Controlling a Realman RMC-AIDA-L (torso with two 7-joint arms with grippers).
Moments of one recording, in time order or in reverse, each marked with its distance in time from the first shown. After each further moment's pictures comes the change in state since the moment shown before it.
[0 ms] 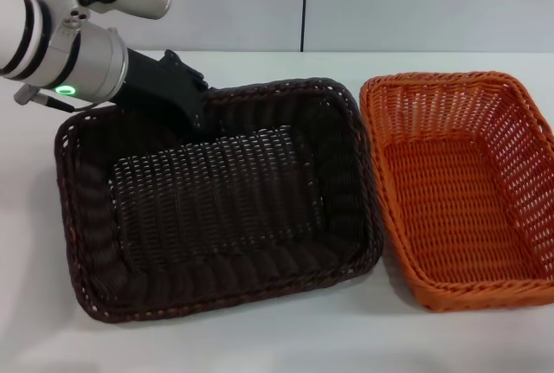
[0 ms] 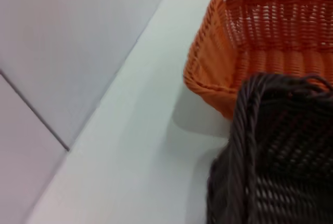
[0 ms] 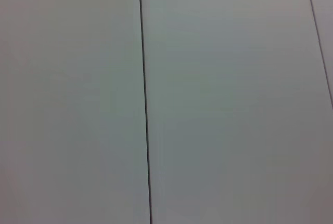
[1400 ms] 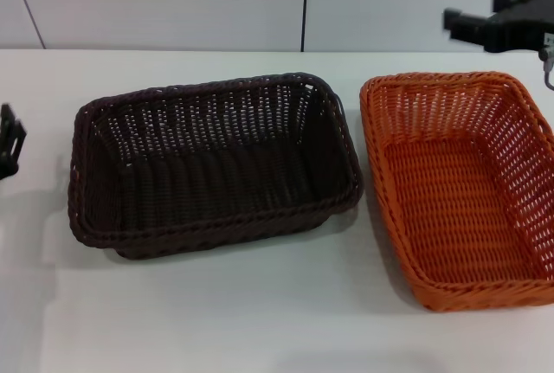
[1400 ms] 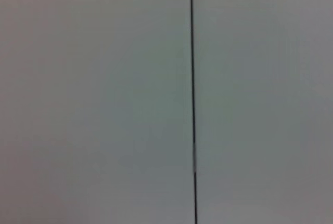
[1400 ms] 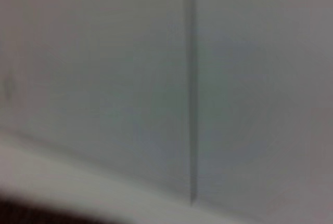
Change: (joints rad) left arm 0.613 -0.006 0.949 0.519 -0.230 2.361 -0.912; right arm 0.180 -0.167 0.713 -1.191 -0.355 -2.224 -0.125
